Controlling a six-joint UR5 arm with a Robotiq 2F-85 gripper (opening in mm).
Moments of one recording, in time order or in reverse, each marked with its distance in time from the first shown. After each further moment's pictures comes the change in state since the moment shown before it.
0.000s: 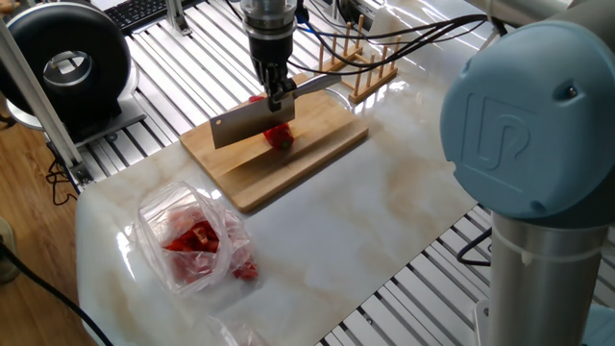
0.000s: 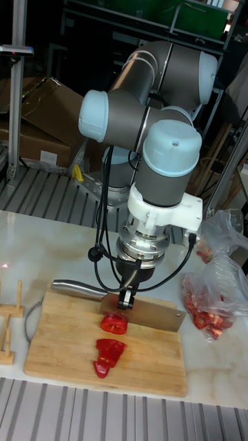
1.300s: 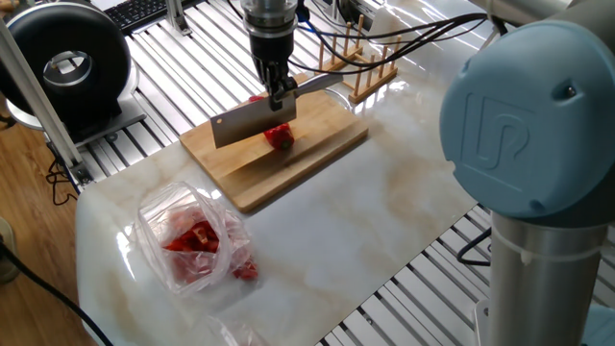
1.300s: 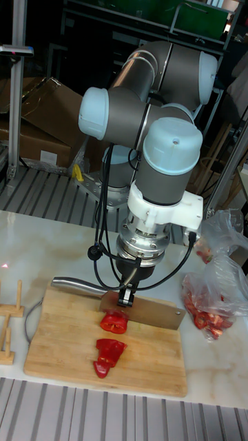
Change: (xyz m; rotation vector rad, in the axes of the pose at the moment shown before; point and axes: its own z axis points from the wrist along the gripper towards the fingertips) arm 0.001 0.003 -0.005 -0.012 0.001 0.009
